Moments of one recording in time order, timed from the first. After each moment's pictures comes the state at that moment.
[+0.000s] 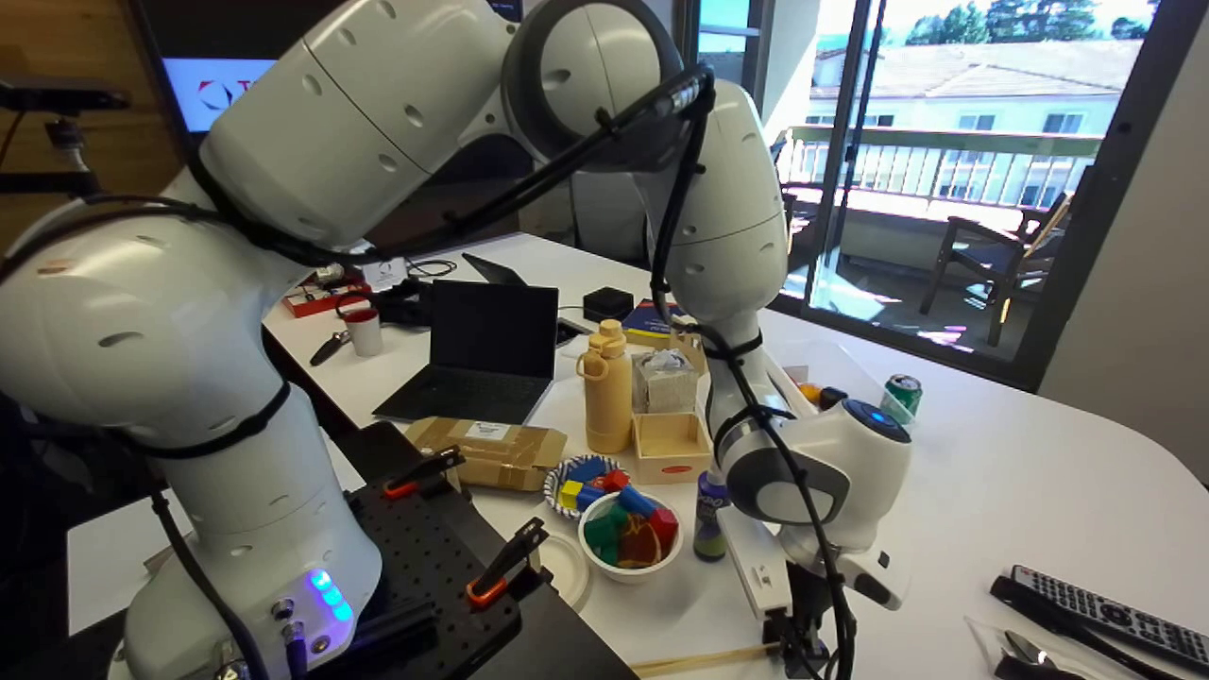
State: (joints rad) arm -0.50 0.94 -0.17 -1.95 0.24 2.70 -0.16
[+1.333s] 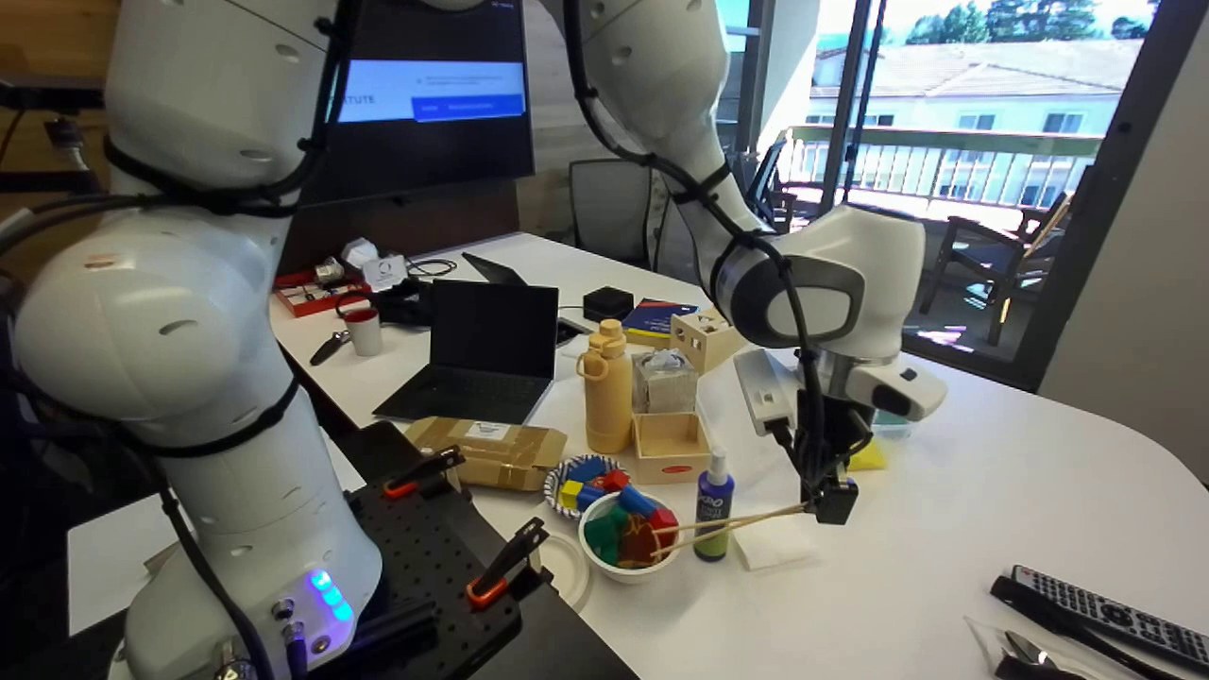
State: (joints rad) arm -0.31 0.48 -0.31 -2.16 0.17 2.60 0.13
